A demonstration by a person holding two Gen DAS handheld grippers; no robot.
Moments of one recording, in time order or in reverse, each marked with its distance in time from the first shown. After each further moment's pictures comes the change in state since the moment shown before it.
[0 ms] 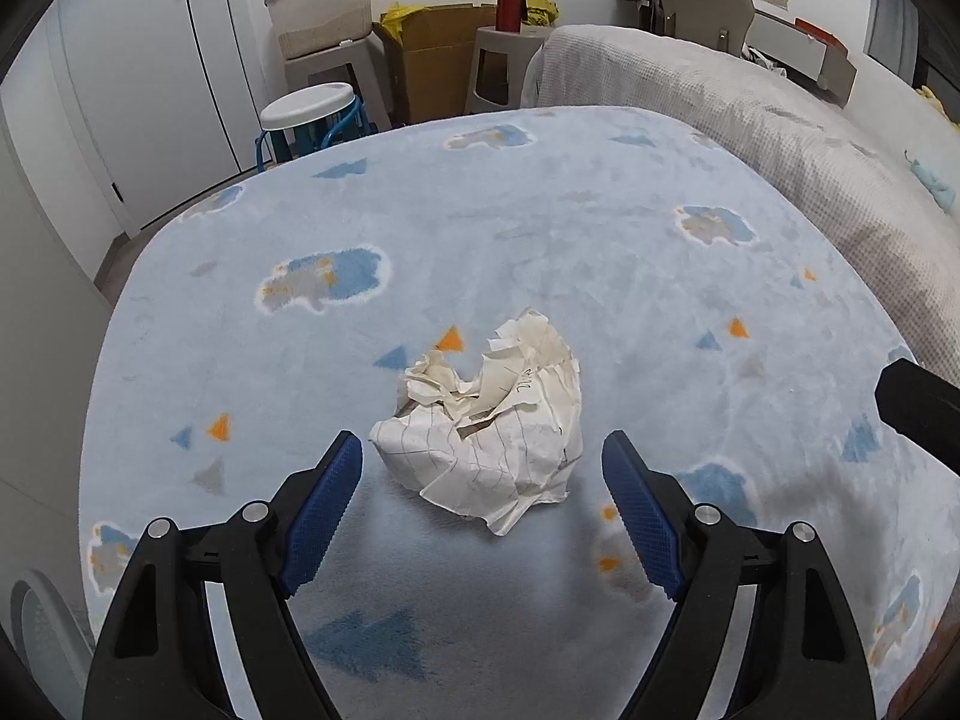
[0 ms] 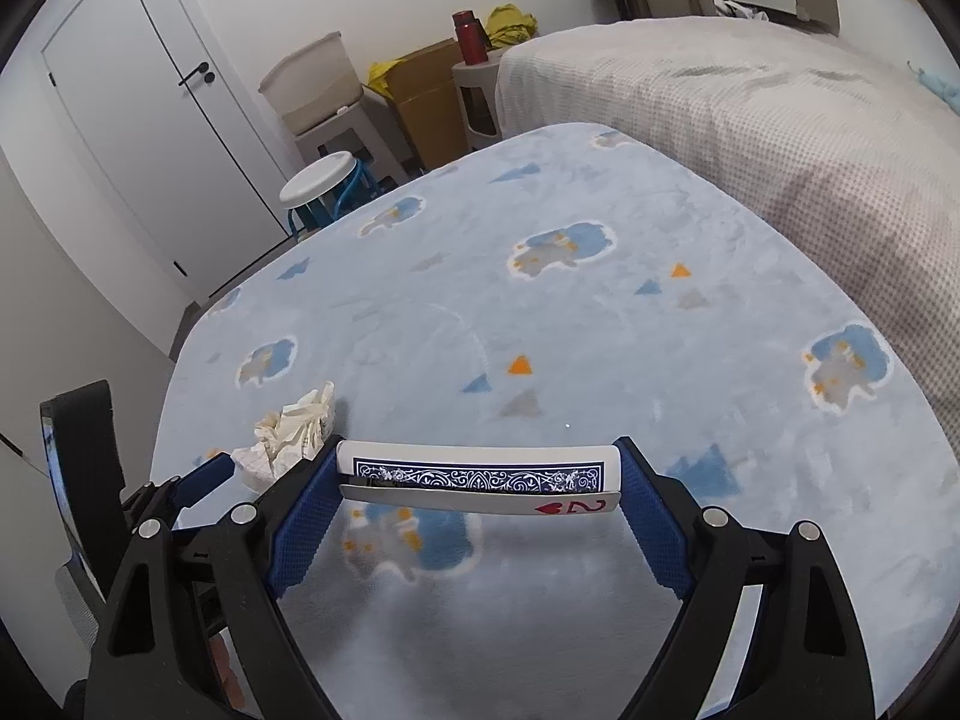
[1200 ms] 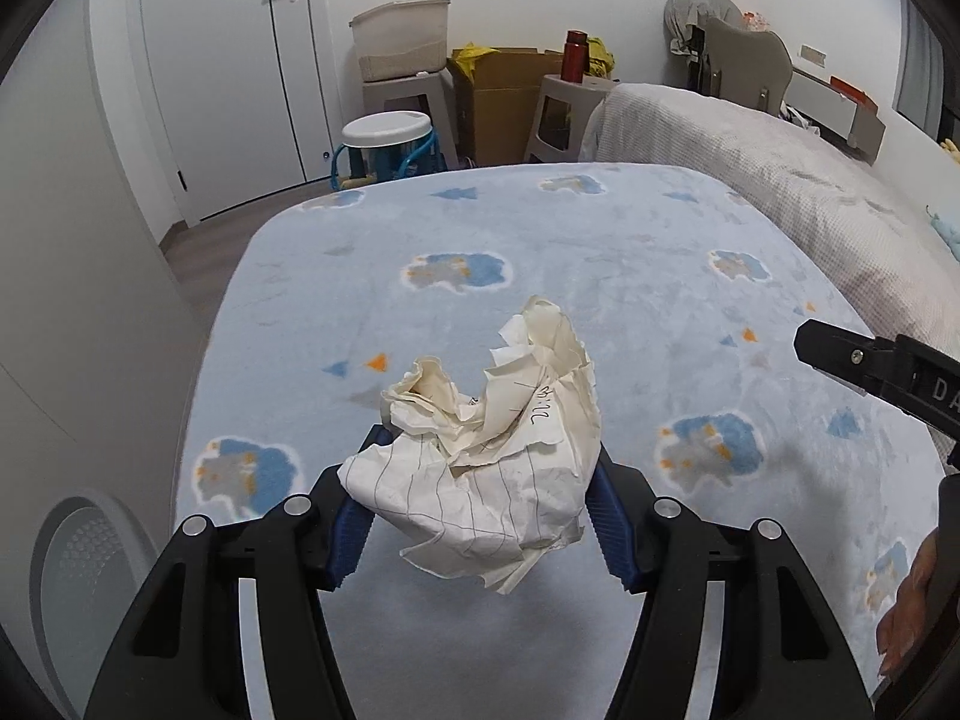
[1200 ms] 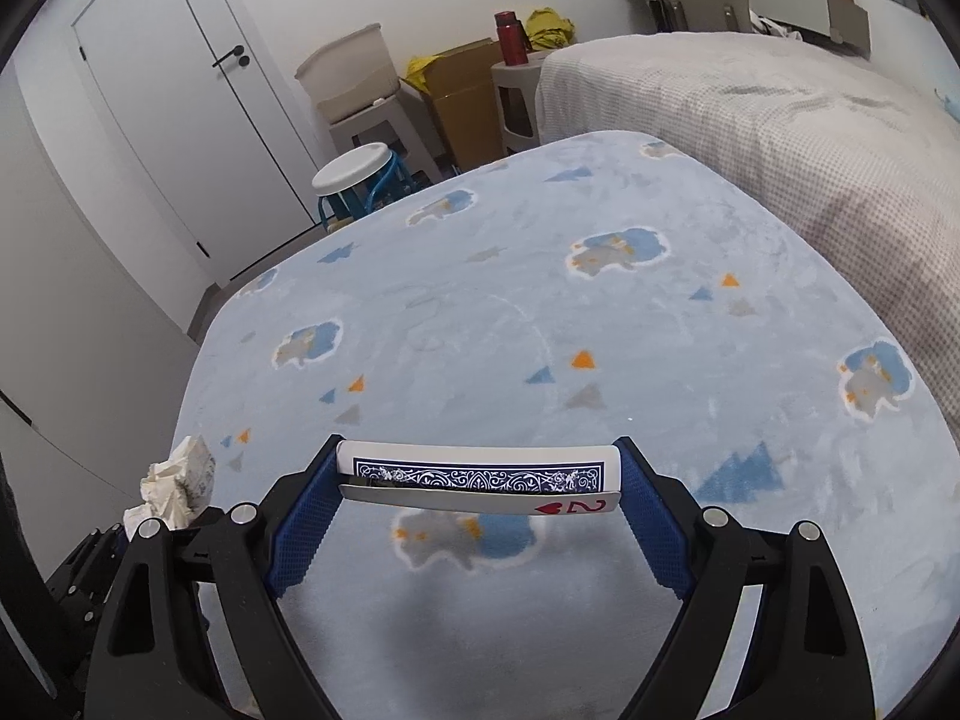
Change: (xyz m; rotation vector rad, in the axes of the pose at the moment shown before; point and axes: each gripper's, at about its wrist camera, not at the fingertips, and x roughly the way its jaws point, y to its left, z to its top) left arm -0.092 0.058 -0.054 -0.112 -0.109 0.087; right arm -0.004 0.045 -0.012 -0.089 0.000 0.042
